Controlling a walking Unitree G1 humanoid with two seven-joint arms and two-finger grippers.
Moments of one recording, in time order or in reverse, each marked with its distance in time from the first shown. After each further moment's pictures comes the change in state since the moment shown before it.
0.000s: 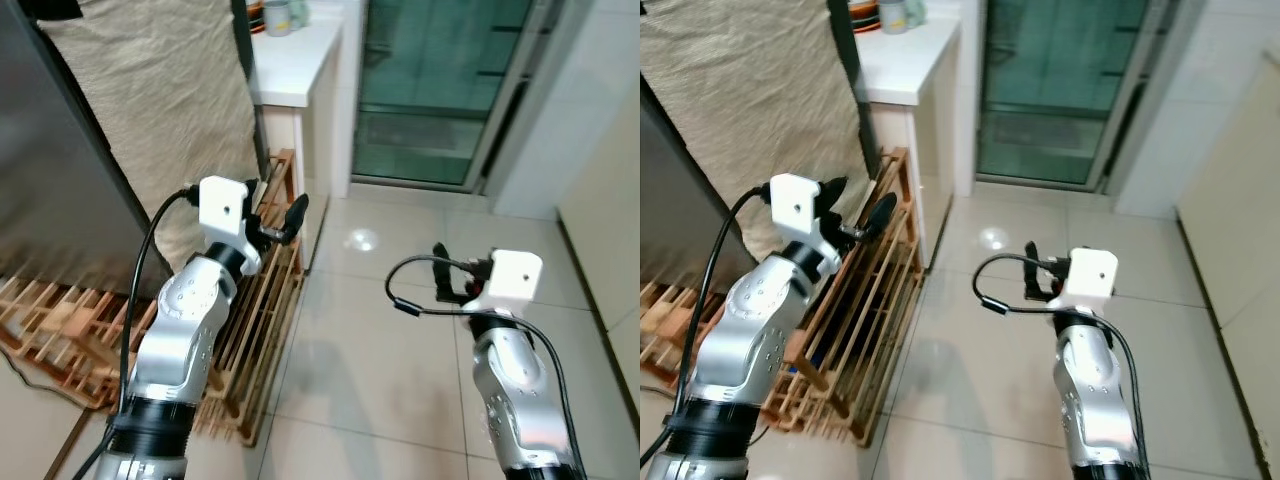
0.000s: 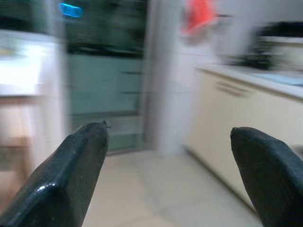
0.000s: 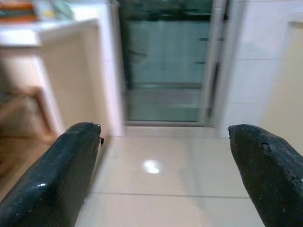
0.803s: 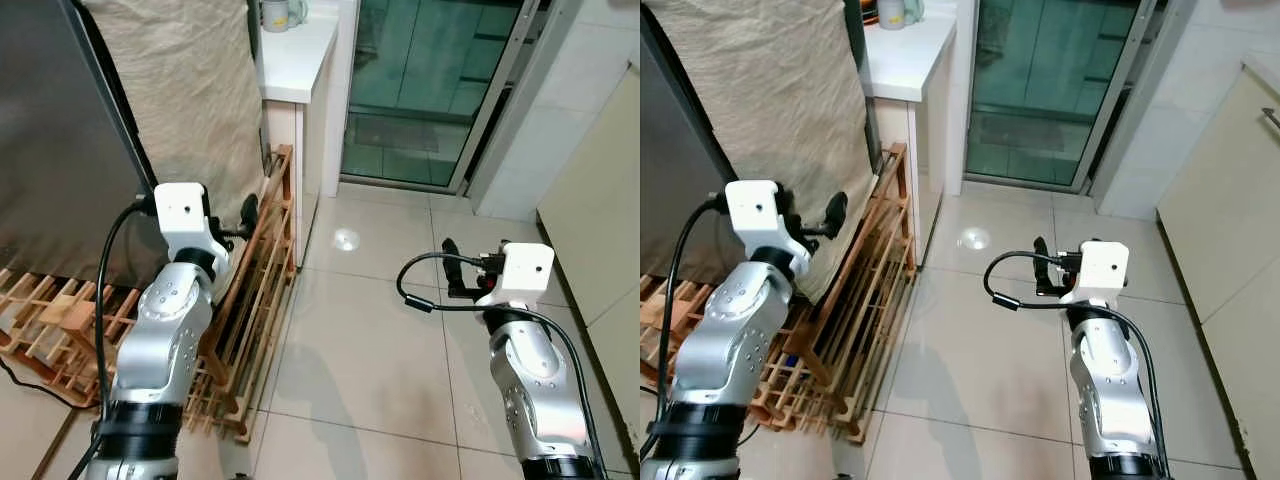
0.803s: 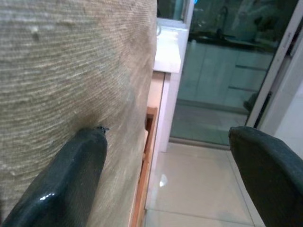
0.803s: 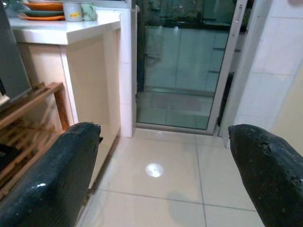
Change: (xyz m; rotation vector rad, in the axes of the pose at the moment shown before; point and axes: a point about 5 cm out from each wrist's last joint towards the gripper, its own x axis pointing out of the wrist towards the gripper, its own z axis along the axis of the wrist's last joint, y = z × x) left arm 0.004 0.076 -0.003 0.060 0.062 0.625; right arm 0.005 0.007 0.006 0.003 -0.006 0.072
